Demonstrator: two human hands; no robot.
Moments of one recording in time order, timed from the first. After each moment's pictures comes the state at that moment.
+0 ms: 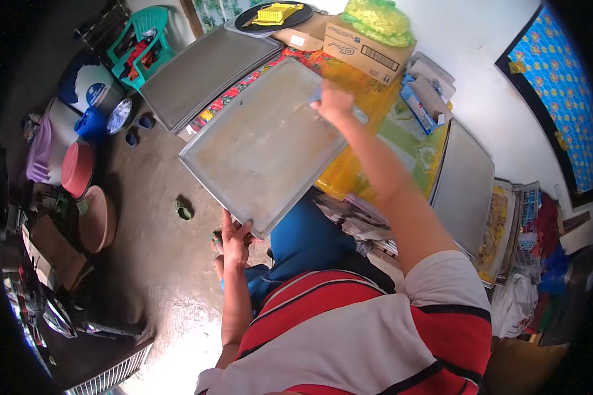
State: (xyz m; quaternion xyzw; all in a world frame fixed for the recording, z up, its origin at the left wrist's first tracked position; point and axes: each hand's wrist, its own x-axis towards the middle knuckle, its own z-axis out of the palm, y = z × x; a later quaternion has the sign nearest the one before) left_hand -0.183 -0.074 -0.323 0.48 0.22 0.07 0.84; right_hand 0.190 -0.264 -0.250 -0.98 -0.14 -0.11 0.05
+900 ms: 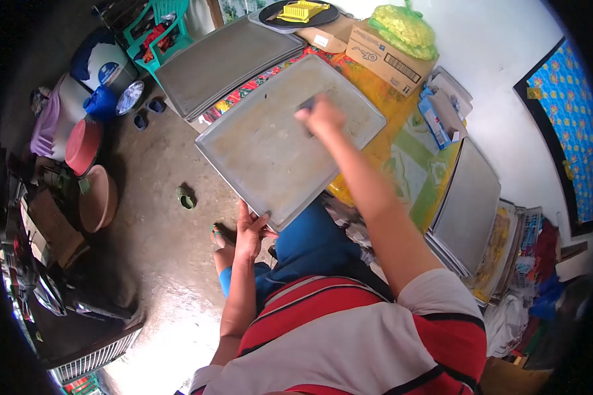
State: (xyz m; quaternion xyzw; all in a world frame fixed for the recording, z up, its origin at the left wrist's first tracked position) left_hand -0.162 -0.088 -0.317 0.46 0.21 0.07 0.86; right_hand 0.155 -0.198 -0.268 -0.96 -0.11 -0.02 0.25
